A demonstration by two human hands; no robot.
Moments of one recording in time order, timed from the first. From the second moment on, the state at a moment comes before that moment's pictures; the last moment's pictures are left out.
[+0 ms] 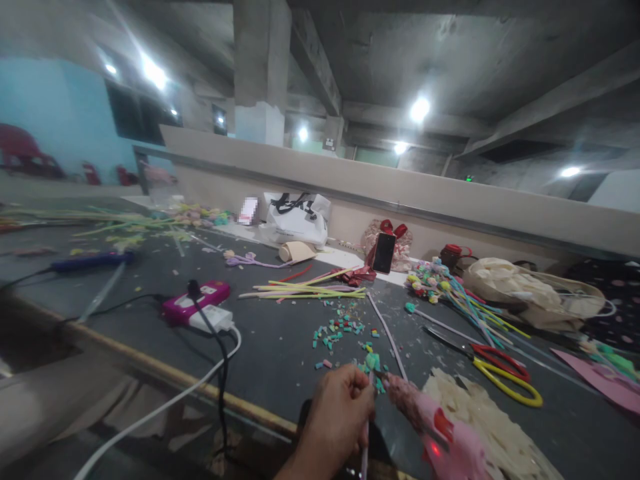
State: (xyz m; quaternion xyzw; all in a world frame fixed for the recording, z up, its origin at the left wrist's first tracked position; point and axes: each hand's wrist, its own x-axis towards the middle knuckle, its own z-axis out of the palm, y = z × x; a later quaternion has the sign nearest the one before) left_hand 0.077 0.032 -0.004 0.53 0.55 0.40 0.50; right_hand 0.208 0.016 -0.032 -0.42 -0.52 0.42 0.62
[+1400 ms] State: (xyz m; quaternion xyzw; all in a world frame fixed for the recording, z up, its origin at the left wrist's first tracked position) left_hand 0.069 0.037 -0.001 0.50 0.48 0.40 0.60; right_hand 0.216 0.026 0.020 -0.39 -0.57 0.41 0.60
